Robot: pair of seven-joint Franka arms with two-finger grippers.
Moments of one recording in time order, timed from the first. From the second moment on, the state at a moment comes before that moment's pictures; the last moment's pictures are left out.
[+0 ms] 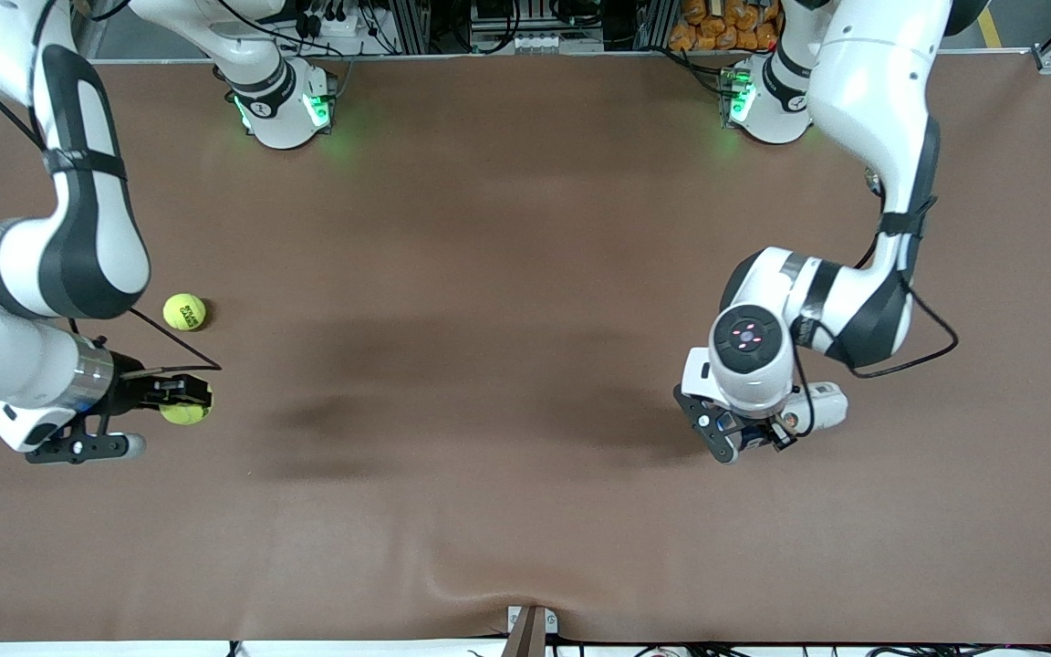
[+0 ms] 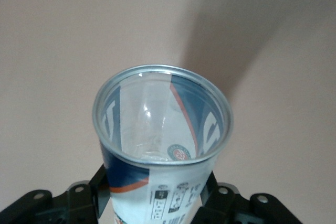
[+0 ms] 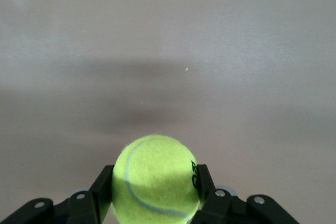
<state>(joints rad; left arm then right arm) -0.41 0.64 0.04 -1.42 0.30 1.98 0.55 0.07 0.45 -0.06 -1.43 0.12 1.83 -0.08</state>
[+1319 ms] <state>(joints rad) -0.45 0.56 0.03 -1.39 -0.09 2.31 0.13 0.10 0.40 0.07 -1.29 0.13 1.74 0.10</state>
